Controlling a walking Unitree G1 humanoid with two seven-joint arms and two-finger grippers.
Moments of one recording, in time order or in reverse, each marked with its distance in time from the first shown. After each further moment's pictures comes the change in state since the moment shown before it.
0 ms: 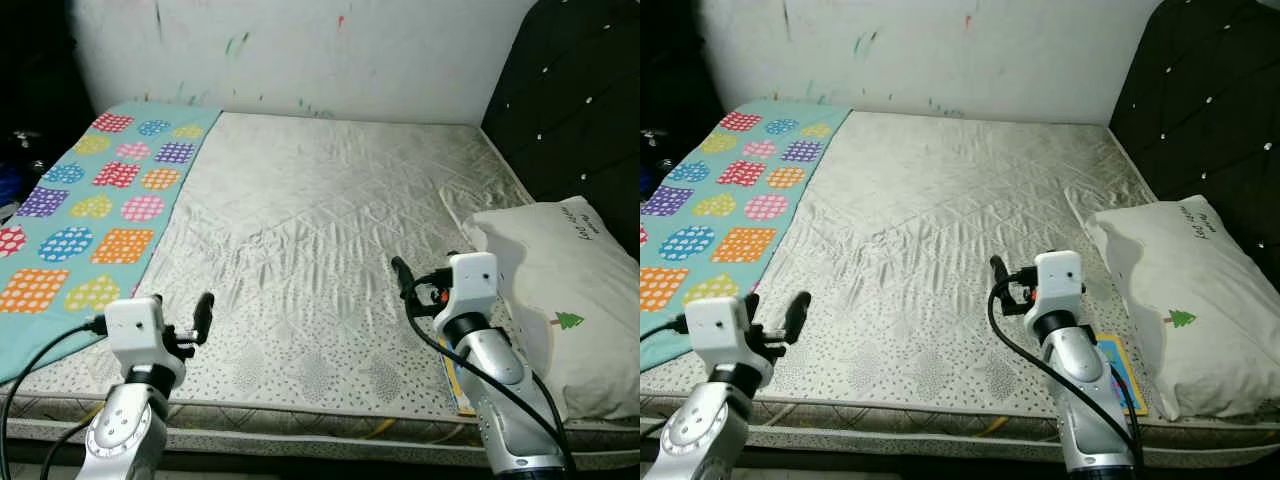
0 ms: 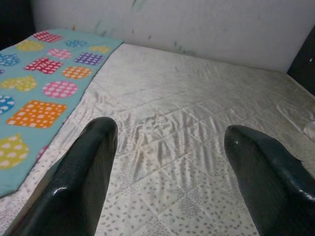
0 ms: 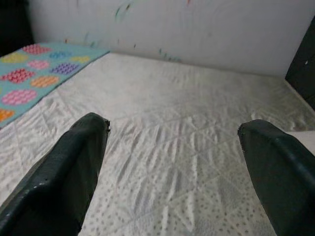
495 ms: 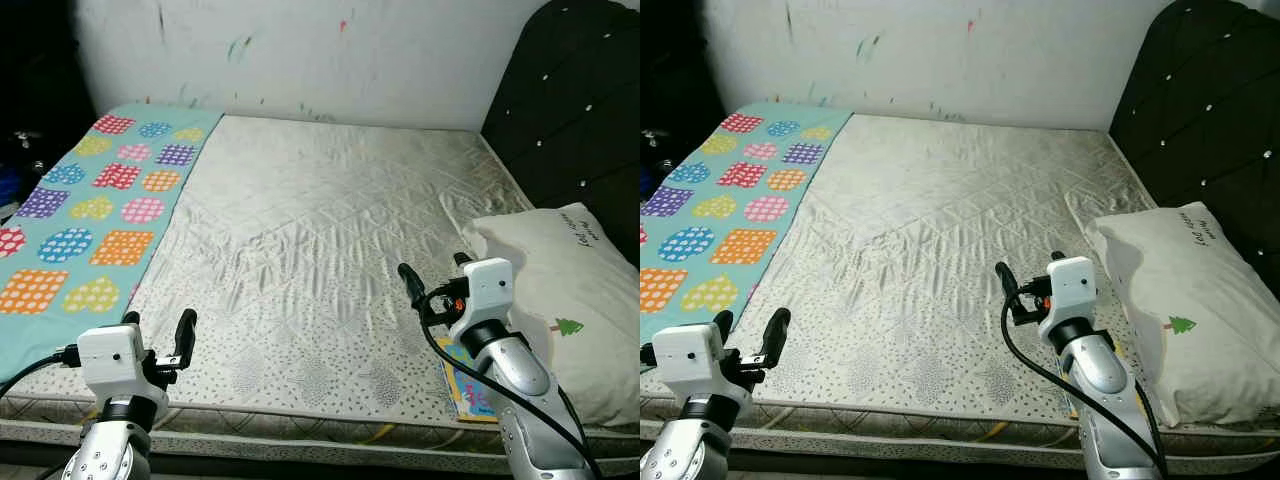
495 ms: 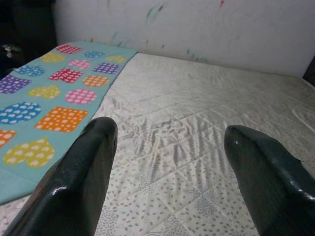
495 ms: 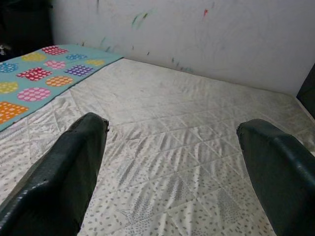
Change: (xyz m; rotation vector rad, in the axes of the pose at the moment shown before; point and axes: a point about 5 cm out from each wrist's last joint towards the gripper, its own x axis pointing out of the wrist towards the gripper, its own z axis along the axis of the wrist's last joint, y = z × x) left arm -0.035 0.008 0.001 0.050 -0.038 0.053; right arm -0.013 -0.015 0.006 -0.034 -0.052 0.078
